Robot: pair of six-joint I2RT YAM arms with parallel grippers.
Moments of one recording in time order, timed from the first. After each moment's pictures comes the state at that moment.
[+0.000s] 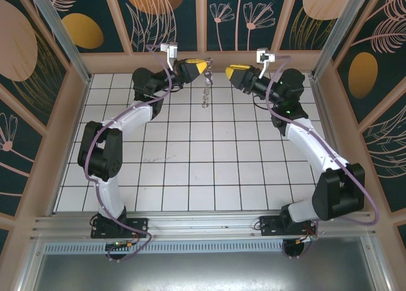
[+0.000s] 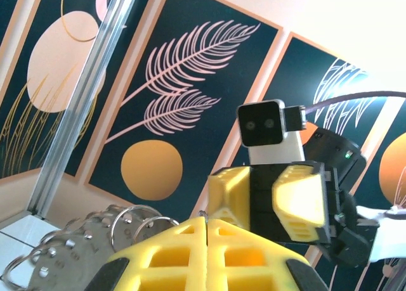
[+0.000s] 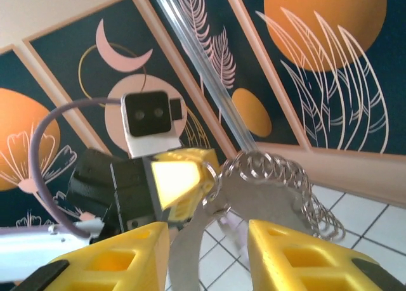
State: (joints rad) left arm -0.37 1.92 1.42 1.11 0.94 -0.98; right arm 0.28 1.43 1.14 0.53 -0.76 0.68
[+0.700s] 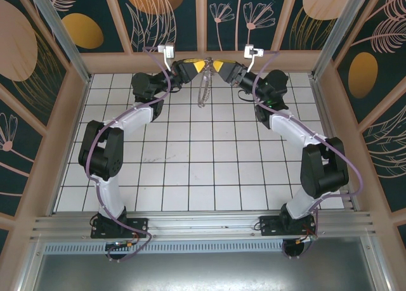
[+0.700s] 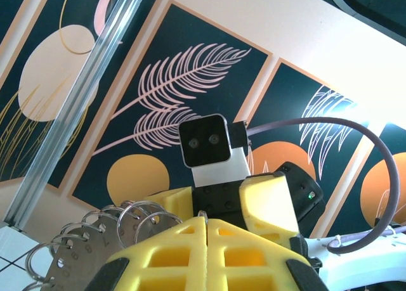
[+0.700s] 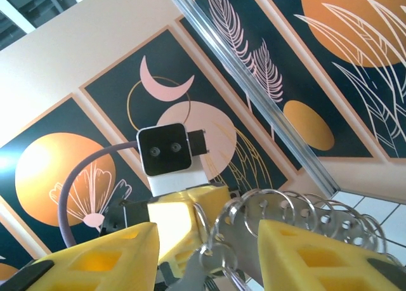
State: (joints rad) left arm -0.37 1.93 1.40 1.23 0.90 -1.11; right arm 0.36 1.64 1.20 0.88 -0.75 0.98
